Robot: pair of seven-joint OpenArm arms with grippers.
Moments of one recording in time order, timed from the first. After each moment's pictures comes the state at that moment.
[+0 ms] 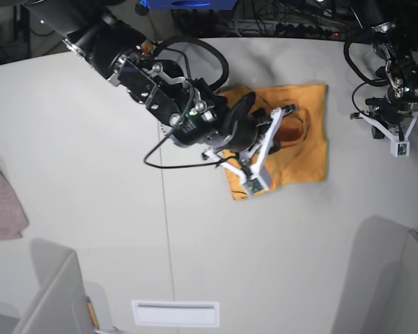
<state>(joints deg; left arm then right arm) 11.7 -18.1 -32.9 87.6 -15.6 -23.8 45.4 14.3 3.2 -44.6 106.1 29.1 -23.1 -65.2</state>
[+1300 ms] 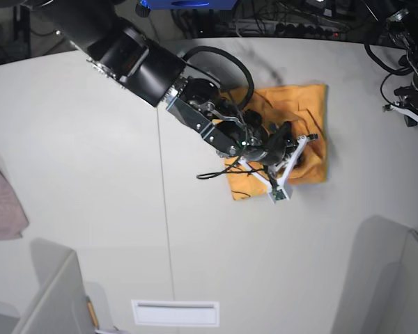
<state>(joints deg) 14.7 -19.3 -45.5 88.6 -16.1 -23.8 45.6 23.1 -7.0 -56.6 68.6 45.1 -18.6 -31.7</state>
